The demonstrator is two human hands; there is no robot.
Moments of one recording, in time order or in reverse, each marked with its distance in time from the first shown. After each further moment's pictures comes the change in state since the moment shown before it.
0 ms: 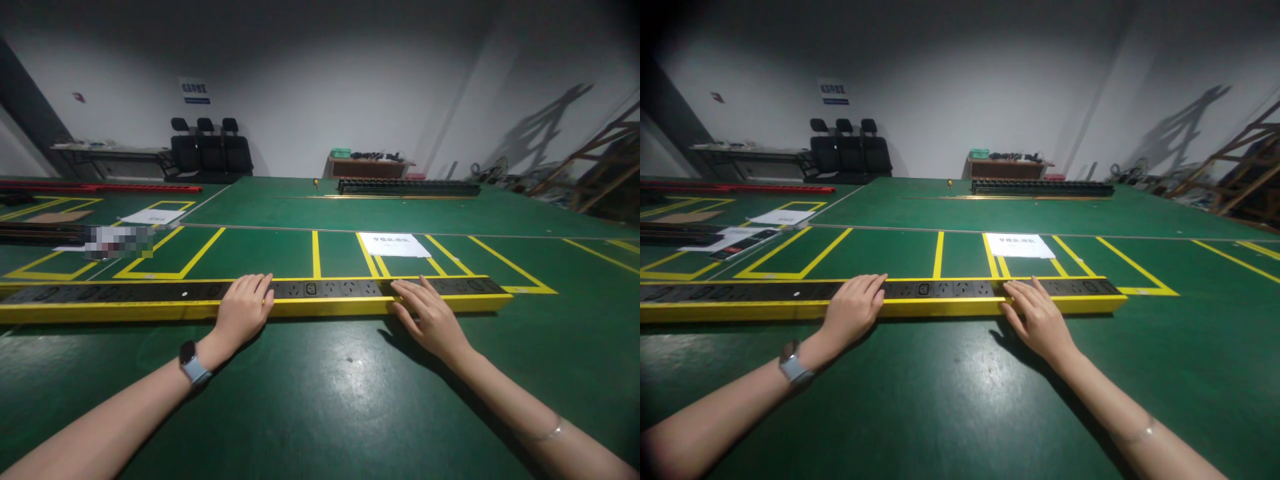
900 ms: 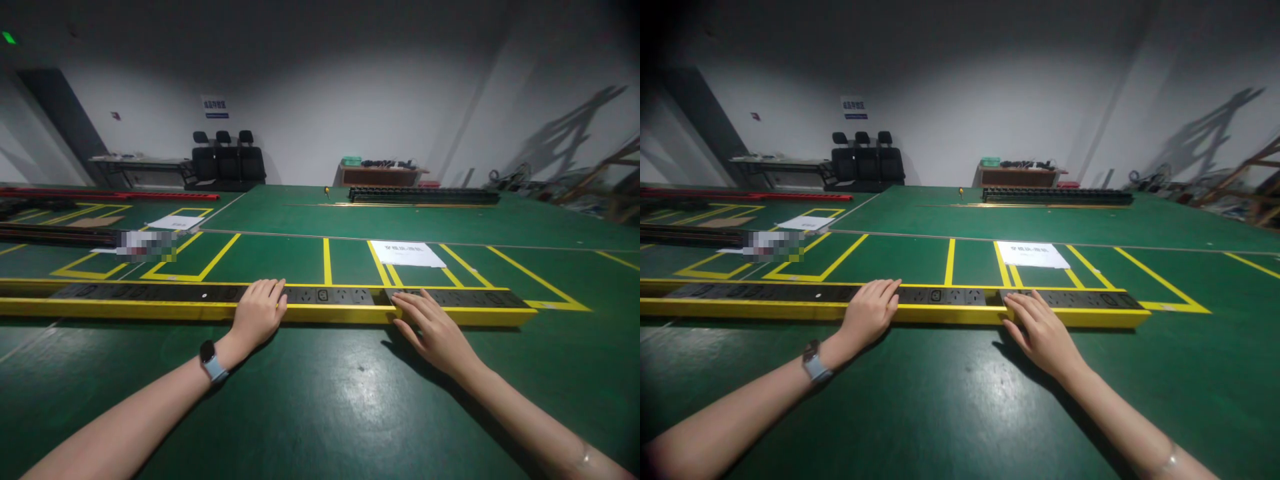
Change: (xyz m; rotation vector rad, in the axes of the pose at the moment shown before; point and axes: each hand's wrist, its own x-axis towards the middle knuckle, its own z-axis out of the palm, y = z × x) left_hand 0.001 0.000 0.001 -0.006 0.029 0.000; right_hand 0.005 -0.010 0.006 0.041 -0.067 -0.047
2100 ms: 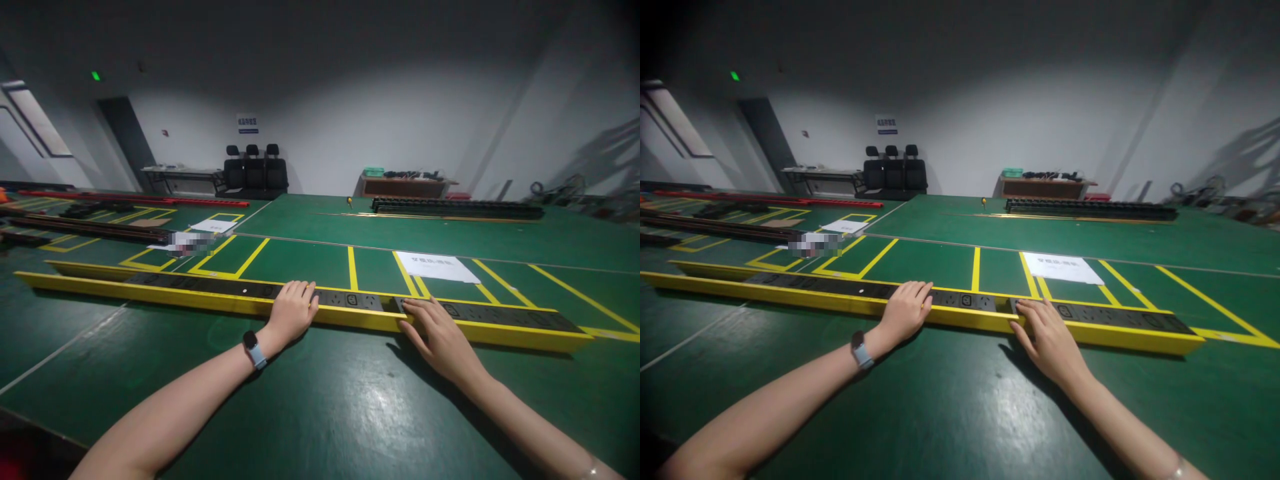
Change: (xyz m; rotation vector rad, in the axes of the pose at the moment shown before) left_hand 0.001 0.004 0.000 -0.021 -0.017 -0.031; right_hand 0.024 -0.025 0.027 0.009 0.038 0.021
